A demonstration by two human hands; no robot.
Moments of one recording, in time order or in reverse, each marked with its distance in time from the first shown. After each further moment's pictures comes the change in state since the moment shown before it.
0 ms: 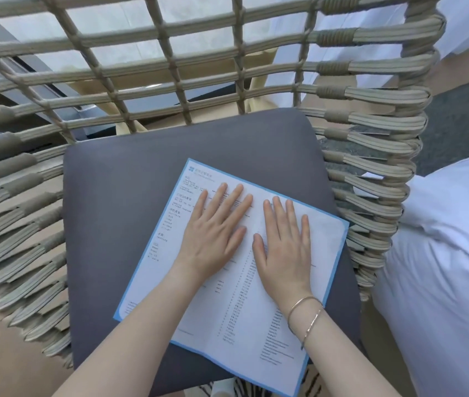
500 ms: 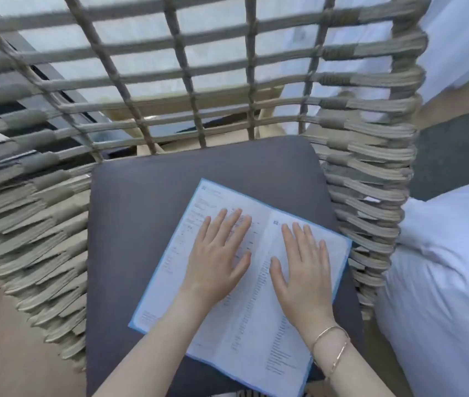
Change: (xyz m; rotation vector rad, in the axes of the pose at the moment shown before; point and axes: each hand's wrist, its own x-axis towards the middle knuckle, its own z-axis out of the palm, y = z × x) left_hand -0.022 0.020 -0.033 -0.171 0.012 -0.150; right_hand -0.018 0.009 -0.034 0.119 -0.035 0.027
